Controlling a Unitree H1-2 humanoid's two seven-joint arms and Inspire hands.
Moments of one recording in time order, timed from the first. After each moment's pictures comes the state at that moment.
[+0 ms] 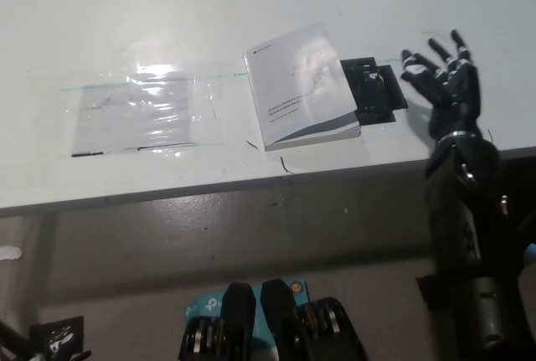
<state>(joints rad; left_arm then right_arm) -0.21 0.09 0.47 0.77 -0.23 0.02 0.21 -0.74 0.04 -0.19 0.45 0.26 0.21 -0.33</state>
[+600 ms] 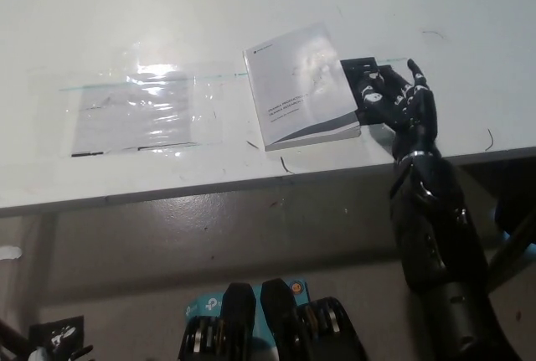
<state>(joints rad) -0.22 0.10 0.45 0.76 -0.23 0.03 0.24 -0.74 0.08 -0.15 0.59 0.21 0.13 -0.32</state>
